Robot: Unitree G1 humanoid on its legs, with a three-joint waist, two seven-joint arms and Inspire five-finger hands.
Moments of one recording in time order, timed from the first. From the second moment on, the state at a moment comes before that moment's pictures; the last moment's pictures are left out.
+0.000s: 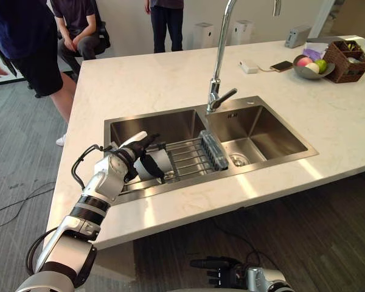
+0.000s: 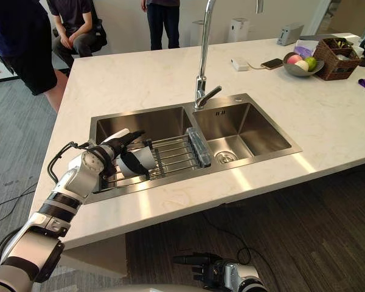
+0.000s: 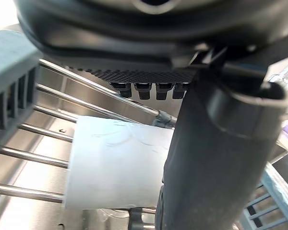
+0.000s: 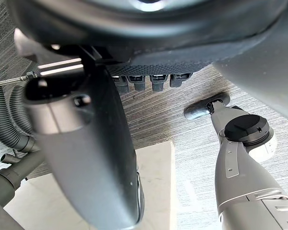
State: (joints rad) left arm -0.57 0.50 -0.28 0.33 0.42 0.36 -0.40; right arm -0.03 -0.13 0.18 0.88 0.39 0.49 0.22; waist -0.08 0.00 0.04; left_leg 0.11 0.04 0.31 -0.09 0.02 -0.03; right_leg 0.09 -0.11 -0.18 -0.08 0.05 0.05
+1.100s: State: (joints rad) left arm -0.49 0.49 -0.28 0.06 0.42 0.37 -0.51; right arm -0.02 -0.13 0.18 0.89 0.39 0.47 0.22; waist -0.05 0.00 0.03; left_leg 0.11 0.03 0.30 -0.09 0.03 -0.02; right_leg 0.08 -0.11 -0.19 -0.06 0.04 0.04
